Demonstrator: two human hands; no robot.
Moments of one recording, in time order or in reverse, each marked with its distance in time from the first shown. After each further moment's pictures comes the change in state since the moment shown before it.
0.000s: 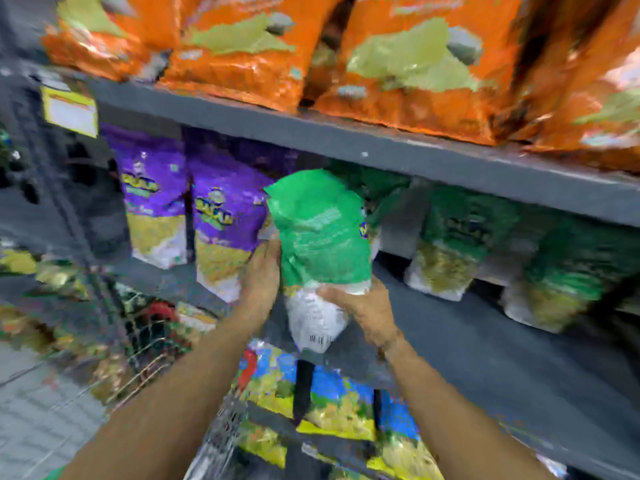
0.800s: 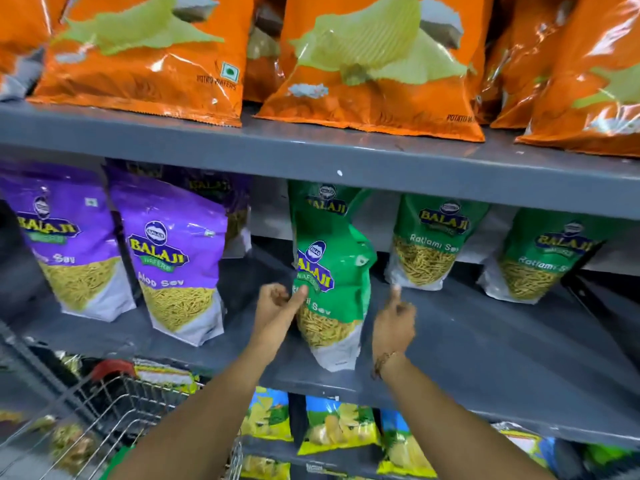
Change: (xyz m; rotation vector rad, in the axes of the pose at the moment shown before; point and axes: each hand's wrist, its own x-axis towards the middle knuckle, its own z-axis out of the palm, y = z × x) left_hand 0.064 -0.045 0.031 0.217 -0.138 -0.067; right_hand 0.020 0.024 -0.026 0.063 0.857 0.261
